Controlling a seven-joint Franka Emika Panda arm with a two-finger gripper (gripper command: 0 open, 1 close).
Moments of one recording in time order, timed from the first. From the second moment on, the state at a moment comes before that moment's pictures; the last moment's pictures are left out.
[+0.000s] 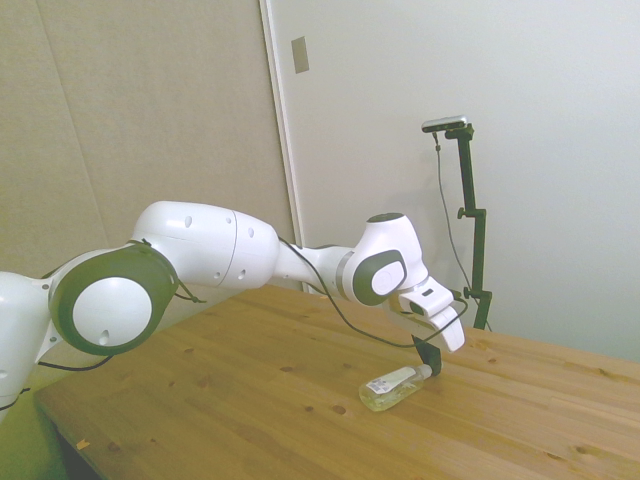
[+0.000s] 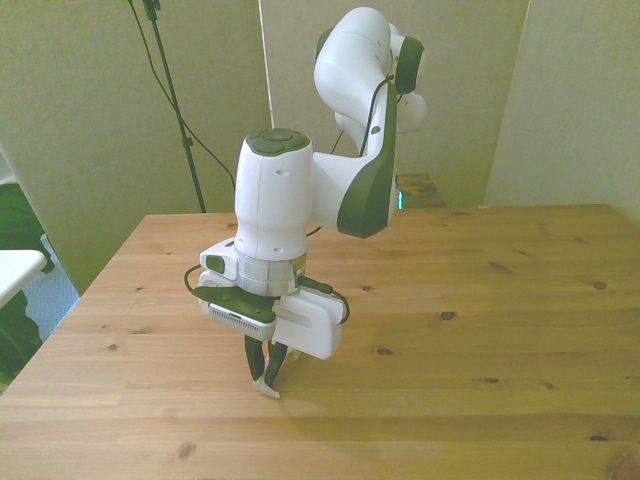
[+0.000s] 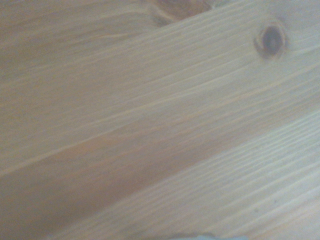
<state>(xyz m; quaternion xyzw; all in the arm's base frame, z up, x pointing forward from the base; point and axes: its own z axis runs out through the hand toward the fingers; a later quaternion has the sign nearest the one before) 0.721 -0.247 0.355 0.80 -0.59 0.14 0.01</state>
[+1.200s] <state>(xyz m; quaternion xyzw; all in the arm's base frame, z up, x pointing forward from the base) 0.617 -0.066 0.486 0.71 -0.53 0.47 -0.03</state>
